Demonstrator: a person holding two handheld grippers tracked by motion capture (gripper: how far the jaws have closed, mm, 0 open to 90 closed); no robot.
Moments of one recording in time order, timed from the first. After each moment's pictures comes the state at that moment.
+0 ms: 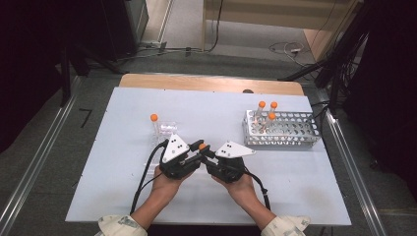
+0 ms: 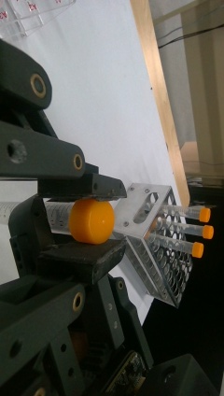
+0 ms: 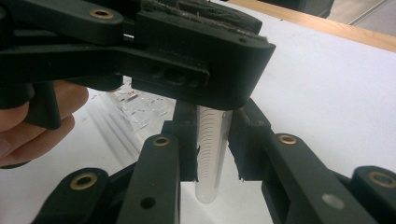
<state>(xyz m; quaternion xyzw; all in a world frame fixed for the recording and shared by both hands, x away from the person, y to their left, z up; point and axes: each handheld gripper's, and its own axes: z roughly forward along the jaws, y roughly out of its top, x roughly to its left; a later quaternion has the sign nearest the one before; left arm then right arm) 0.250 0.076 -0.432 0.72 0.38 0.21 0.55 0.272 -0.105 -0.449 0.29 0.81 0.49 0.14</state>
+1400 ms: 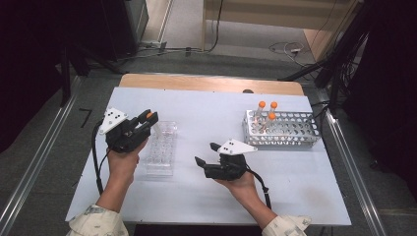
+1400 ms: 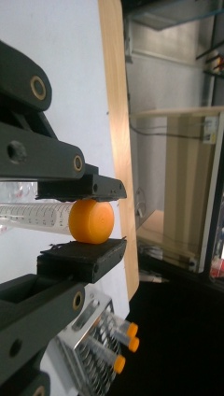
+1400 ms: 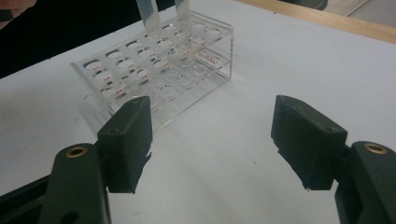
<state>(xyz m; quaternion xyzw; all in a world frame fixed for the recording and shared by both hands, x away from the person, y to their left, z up) 0.273 0.192 -0.391 0.61 0.49 0.29 0.55 0.278 -0.109 -0.450 0.30 0.81 0.49 0.13</state>
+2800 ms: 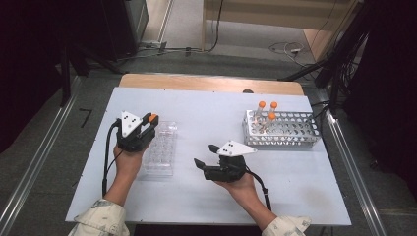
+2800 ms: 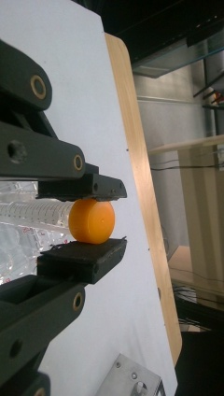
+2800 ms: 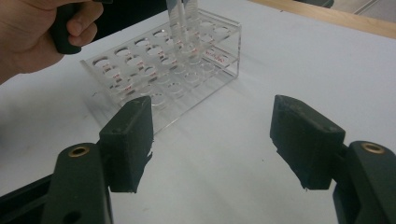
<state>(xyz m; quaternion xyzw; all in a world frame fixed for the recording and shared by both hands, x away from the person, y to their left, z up) 0.299 0.184 -0.436 0.65 0.49 0.35 0.47 0.275 -0.109 -0.450 0.30 0.81 0.49 0.12</state>
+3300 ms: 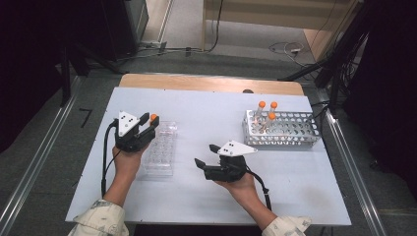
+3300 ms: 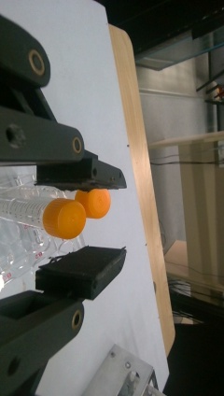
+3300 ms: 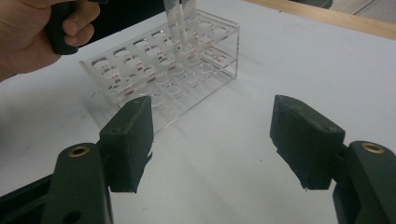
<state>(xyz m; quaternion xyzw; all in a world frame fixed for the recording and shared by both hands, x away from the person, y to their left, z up) 0.297 0.189 -0.434 0.64 0.49 0.34 0.49 0.275 -0.110 -0.450 0.30 0.81 0.49 0.13</state>
